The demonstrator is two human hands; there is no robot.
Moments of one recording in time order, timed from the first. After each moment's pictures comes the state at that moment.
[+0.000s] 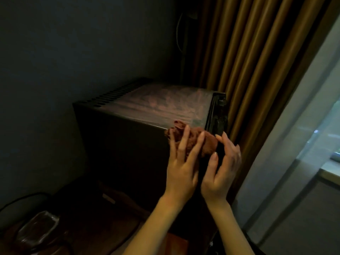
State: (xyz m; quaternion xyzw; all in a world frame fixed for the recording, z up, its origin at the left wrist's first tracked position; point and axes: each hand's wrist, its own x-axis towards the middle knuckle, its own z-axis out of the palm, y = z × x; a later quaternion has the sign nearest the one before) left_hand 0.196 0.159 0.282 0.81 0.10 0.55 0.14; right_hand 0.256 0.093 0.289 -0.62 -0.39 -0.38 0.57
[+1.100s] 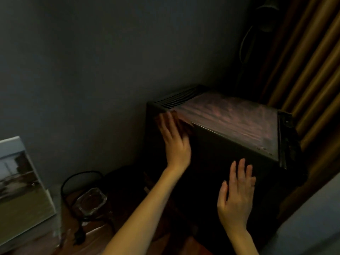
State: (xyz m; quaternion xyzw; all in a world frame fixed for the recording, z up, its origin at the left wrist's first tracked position) left_hand 0.131 0.313 0.285 0.67 0.34 0.60 0.27; right_hand 0.208 0.145 0.231 -0.74 -0.47 -0.33 0.36
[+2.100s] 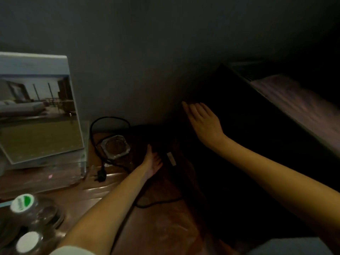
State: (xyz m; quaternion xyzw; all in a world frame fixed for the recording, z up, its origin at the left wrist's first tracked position) left_hand -0.018 0.359 0.076 0.10 0.39 0.35 0.85; right_hand 0.120 0.355 0.265 -0.54 -0.73 -0.33 -0.25
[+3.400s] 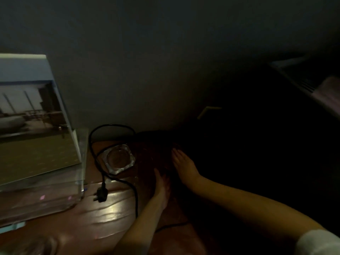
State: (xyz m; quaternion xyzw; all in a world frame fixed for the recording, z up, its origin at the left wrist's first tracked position) left_hand 0.018 0.361 0.003 0.07 0.43 0.34 0.83; right_hand 0.109 0.393 0.080 -0.42 -0.76 -0.23 -0.45
